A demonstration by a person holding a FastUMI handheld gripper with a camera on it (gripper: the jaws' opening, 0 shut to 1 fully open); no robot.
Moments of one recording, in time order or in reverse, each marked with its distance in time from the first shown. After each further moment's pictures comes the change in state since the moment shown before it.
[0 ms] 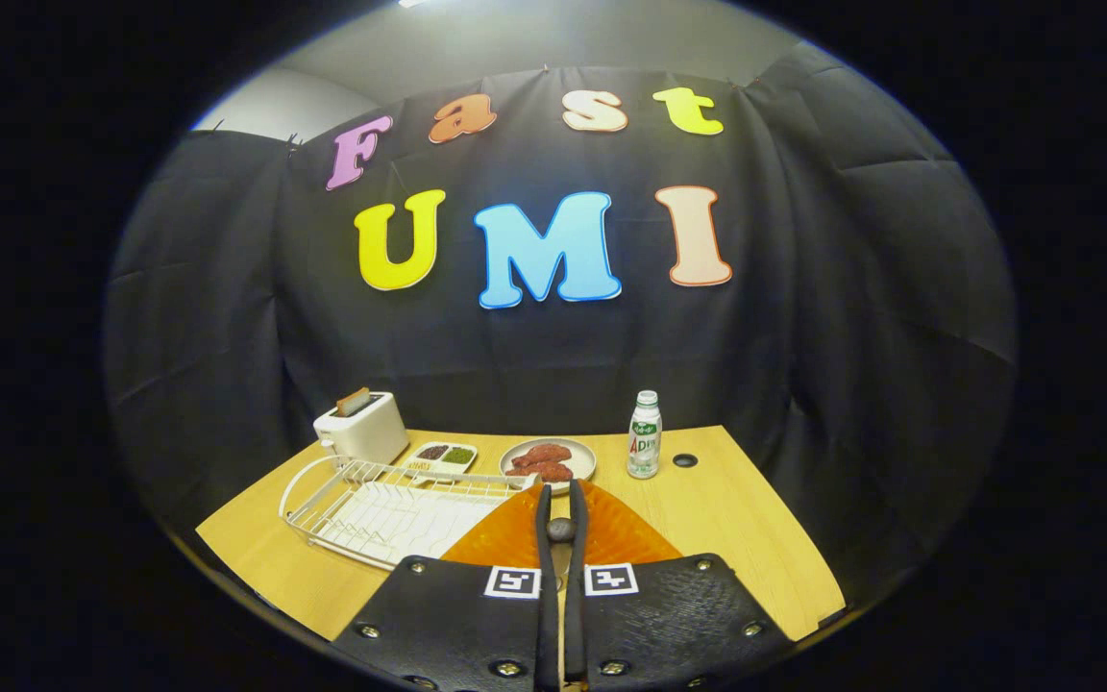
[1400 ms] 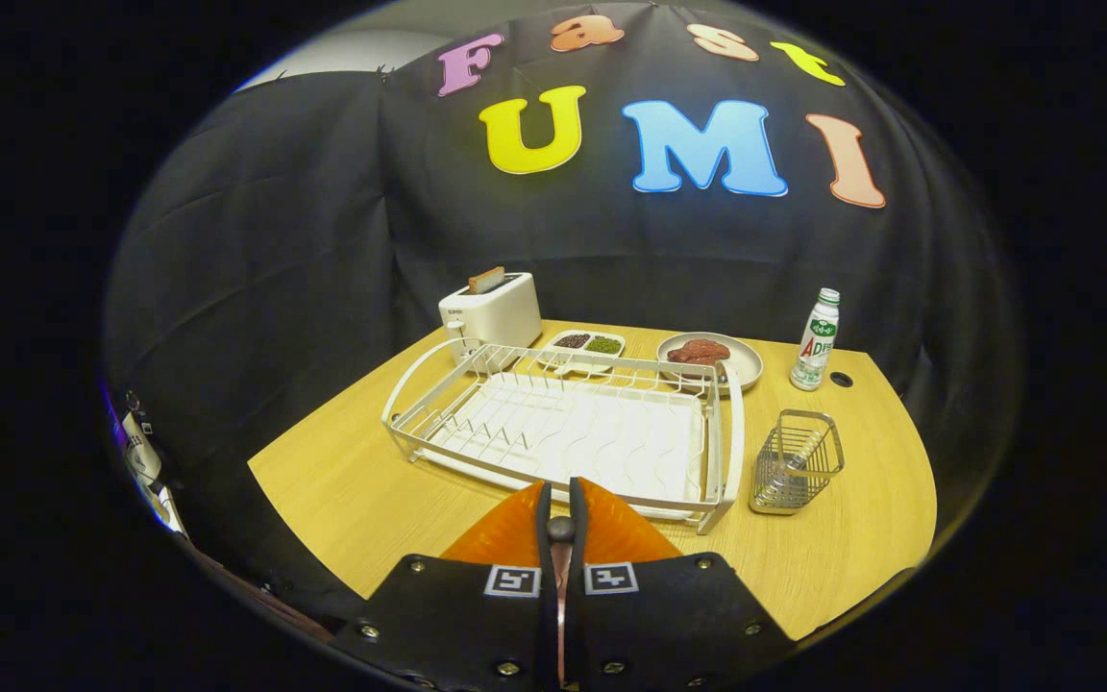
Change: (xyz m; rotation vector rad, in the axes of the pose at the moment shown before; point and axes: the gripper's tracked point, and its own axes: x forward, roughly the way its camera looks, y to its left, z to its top) arm 0.020 0.162 -0.116 -0.104 0.265 0.315
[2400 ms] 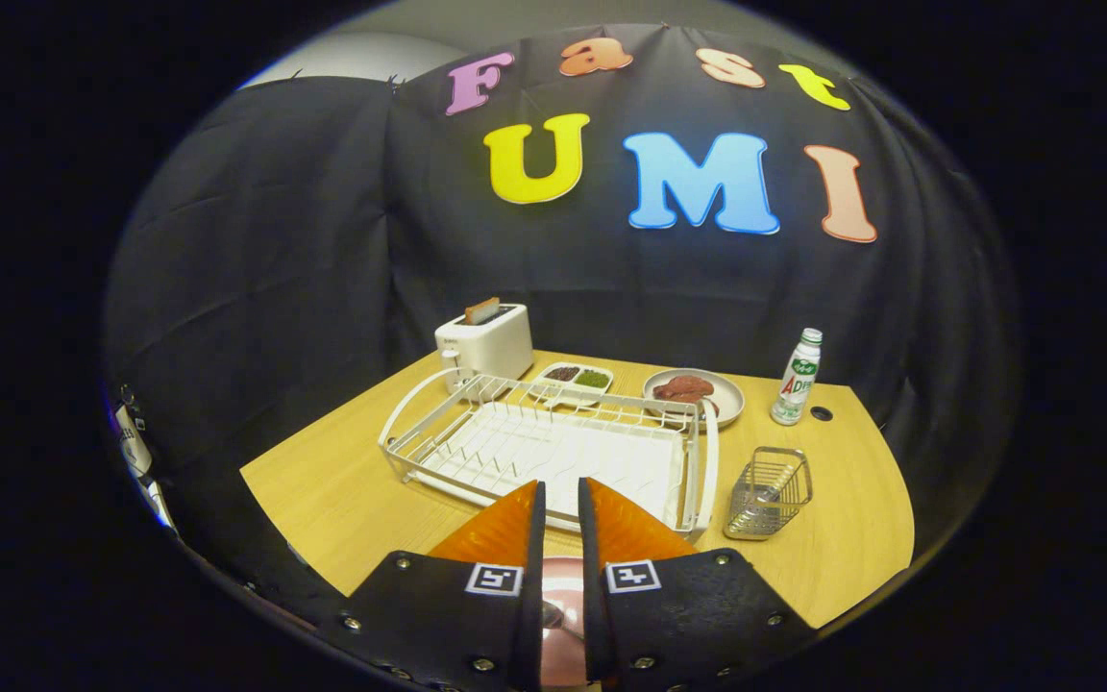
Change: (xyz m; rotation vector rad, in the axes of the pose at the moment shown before) arm -0.031 -0.020 0.046 -0.026 -0.126 -0.074
